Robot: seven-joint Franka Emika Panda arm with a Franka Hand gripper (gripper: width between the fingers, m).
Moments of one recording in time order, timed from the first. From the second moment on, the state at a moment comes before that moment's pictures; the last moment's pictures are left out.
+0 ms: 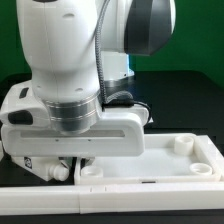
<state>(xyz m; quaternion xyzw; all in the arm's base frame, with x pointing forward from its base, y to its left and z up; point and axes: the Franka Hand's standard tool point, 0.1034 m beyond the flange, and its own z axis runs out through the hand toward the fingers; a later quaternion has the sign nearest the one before) 0.590 -0.069 0.008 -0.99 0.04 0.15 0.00</state>
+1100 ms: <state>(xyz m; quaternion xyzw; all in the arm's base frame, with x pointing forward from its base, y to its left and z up) 0.596 -0.065 0.042 -0.98 0.03 0.17 -0.01</state>
